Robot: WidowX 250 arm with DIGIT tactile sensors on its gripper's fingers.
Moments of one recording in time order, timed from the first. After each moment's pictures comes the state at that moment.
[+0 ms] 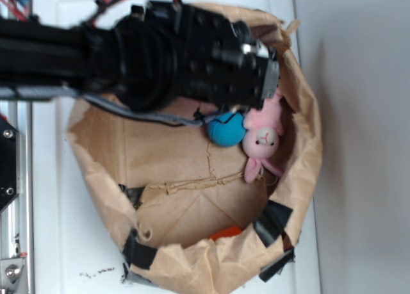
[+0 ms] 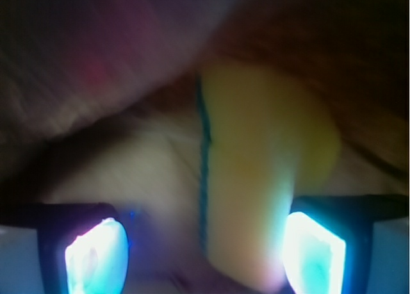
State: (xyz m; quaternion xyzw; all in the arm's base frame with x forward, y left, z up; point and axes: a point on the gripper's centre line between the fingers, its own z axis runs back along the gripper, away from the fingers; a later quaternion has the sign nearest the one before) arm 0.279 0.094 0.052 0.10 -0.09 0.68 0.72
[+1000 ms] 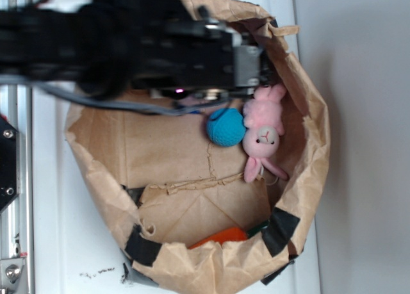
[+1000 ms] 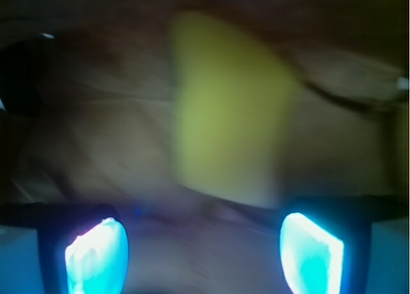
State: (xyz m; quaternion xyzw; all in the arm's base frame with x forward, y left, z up) arm 0.286 0.088 0.033 0.05 -0.10 0.73 0.68
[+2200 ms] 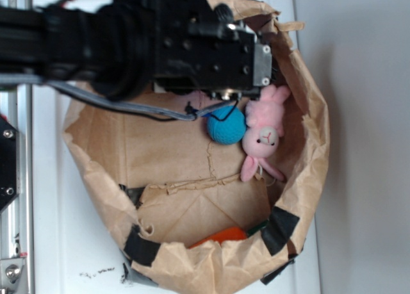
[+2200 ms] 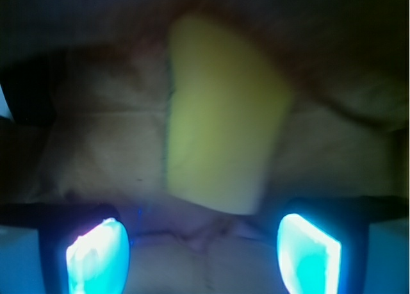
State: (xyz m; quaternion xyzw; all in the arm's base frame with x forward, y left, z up) arm 0.272 0.088 0.061 0.07 -0.09 0.71 0.69
